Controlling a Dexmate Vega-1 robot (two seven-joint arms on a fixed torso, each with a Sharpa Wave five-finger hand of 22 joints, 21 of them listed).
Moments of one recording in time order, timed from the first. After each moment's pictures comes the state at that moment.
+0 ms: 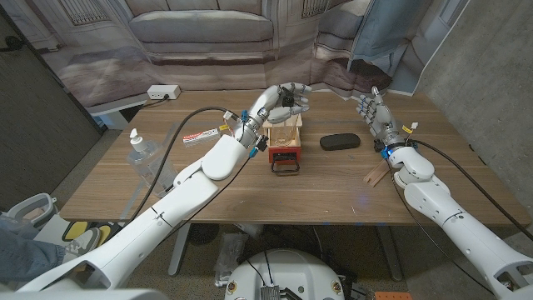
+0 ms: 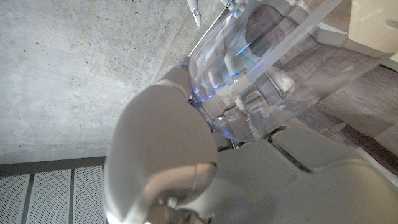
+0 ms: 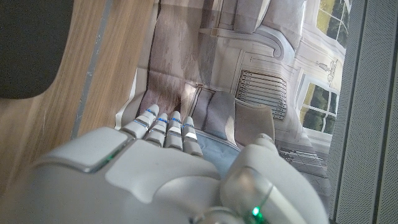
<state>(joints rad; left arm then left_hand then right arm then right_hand) 0.90 0.57 0.54 -1.94 0.00 -0.18 0.17 1.32 0.05 0.40 -0.14 0.19 0.54 0.07 0.34 0.29 0.56 -0.04 0.32 0.35 0.69 -0.07 0.32 0.39 0.69 -0.05 0.67 0.19 -0.93 -0.59 -0.28 -1.42 0.70 0.34 0.04 0.23 0.03 0.01 -0.01 0.24 0.14 0.10 0.19 0.18 0.14 0.09 0.22 0.18 0.06 0.04 0.19 0.18 0.09 -0.04 0.21 0.18</state>
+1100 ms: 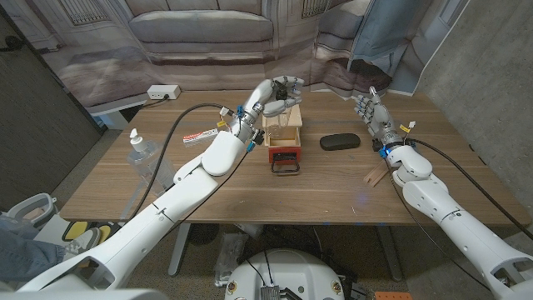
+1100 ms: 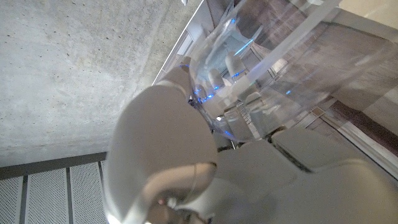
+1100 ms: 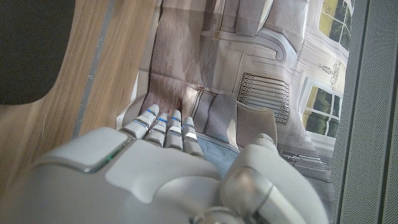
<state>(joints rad) 0.88 0.55 0.52 -1.91 0.05 -0.17 0.24 1.32 0.05 0.40 -0.14 0.19 0.55 0.06 0.34 0.29 0.56 -0.04 0.31 0.36 0.69 -0.07 0.31 0.40 0.67 -0.04 0.68 0.19 -0.91 -0.58 -0.29 -1.40 0.69 0.33 0.05 0.22 0.04 0.01 -0.01 0.24 0.14 0.10 0.19 0.18 0.14 0.10 0.22 0.19 0.06 0.04 0.19 0.18 0.09 -0.04 0.21 0.18</state>
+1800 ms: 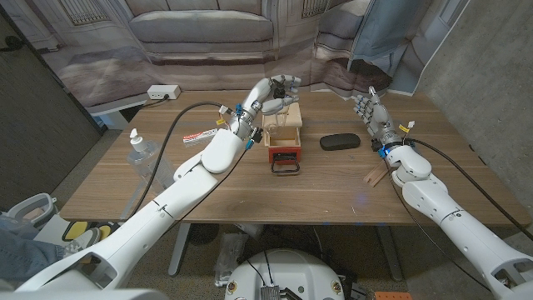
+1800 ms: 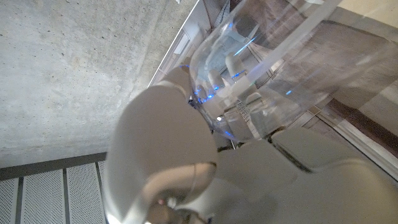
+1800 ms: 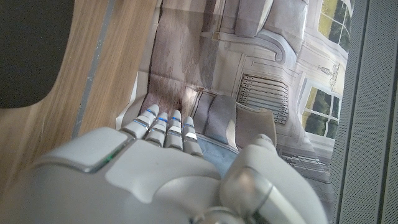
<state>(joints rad) 0.86 0.55 0.53 -1.87 0.03 -0.19 0.22 1.32 0.06 0.41 -0.14 0.19 0.55 0.06 0.34 0.29 0.56 -0.04 0.31 0.37 0.69 -0.07 0.31 0.40 0.66 -0.04 0.69 0.19 -0.92 -0.58 -0.29 -1.42 0.69 0.33 0.04 0.22 0.04 0.01 -0.01 0.24 0.15 0.09 0.19 0.18 0.14 0.10 0.22 0.19 0.07 0.05 0.19 0.18 0.09 -0.04 0.21 0.18</state>
